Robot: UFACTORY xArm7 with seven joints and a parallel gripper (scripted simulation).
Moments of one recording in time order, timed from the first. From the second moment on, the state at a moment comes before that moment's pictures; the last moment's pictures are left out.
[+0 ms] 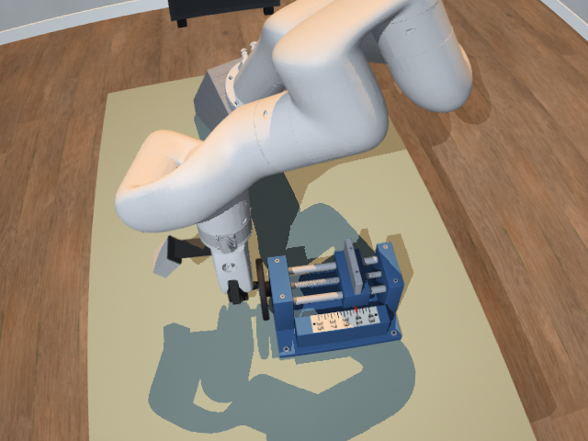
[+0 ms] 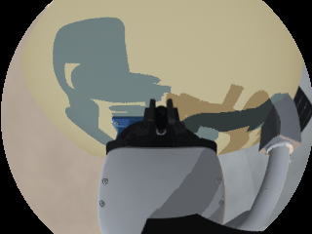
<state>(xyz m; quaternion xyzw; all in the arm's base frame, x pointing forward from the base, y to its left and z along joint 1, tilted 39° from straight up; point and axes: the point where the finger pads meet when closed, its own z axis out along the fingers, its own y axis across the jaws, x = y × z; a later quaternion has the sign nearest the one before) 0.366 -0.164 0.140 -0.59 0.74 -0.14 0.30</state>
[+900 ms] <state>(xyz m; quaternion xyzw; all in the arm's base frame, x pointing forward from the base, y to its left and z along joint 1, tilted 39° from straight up) 0.375 -0.166 0.140 -0.59 0.74 -0.14 0.30</state>
